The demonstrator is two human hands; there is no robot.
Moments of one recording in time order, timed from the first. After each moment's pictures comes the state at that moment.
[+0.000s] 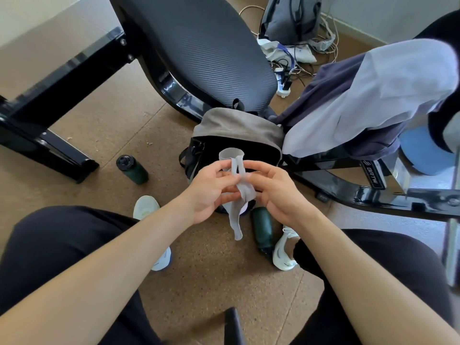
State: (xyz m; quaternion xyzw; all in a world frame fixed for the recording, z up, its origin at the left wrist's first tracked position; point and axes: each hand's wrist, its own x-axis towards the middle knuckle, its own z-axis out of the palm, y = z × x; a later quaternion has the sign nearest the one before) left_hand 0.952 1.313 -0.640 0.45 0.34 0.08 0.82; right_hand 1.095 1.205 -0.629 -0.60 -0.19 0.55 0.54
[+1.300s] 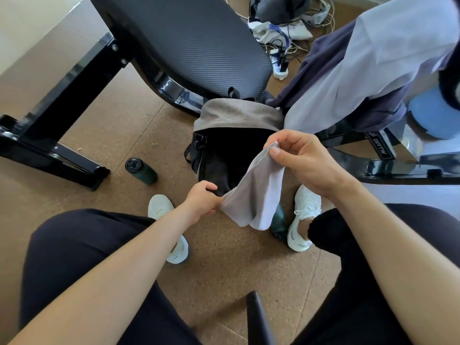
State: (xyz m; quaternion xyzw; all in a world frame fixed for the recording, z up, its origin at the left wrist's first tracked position) left_hand 0.923 1.316 -0.712 0.59 0.55 -0.09 0.59; right_hand 1.131 1.178 -0.601 -0.57 -0.39 0.45 0.56
